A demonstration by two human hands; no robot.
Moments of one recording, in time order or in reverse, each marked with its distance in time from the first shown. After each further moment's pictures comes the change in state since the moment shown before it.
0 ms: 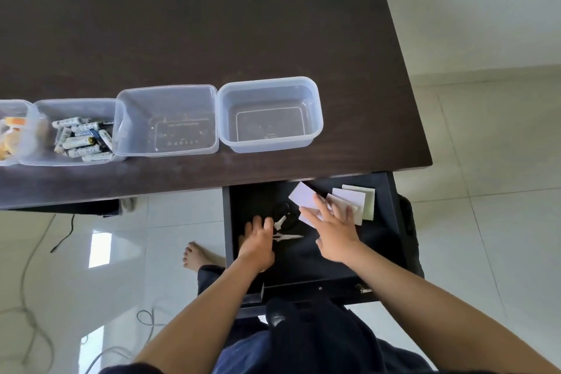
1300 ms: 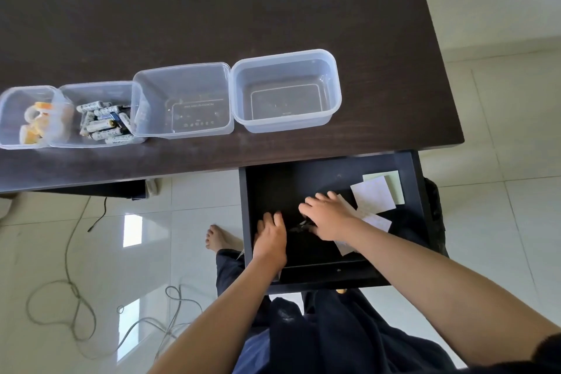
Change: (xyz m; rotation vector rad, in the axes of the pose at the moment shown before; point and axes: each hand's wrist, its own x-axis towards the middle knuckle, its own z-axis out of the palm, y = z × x) left_hand -0.027 -0.004 0.023 -0.036 0.055 -0.082; right_hand 0.029 -0.031 0.004 -0.109 0.046 -0.395
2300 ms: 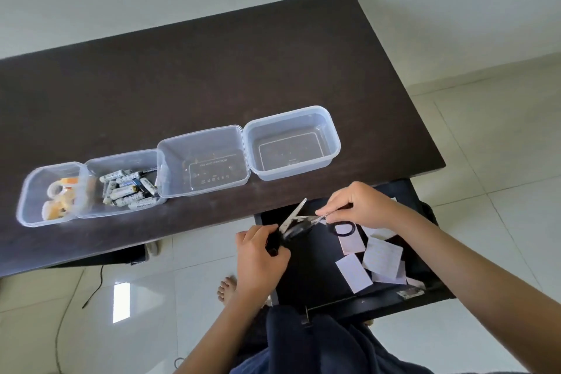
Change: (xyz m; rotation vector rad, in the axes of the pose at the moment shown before) left_hand -0.043 -0.025 -0.127 -0.536 0.423 0.163; right_hand -0.062 0.004 -0.156 0.933 0.251 0.091
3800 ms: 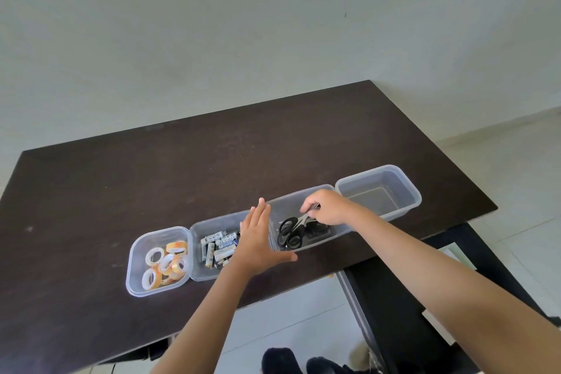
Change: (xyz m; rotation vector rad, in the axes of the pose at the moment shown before) left_hand 0.155 -0.097 -0.205 0.212 -0.265 0.383; right_hand 0.185 -0.179 0.087 -0.316 0.201 0.198
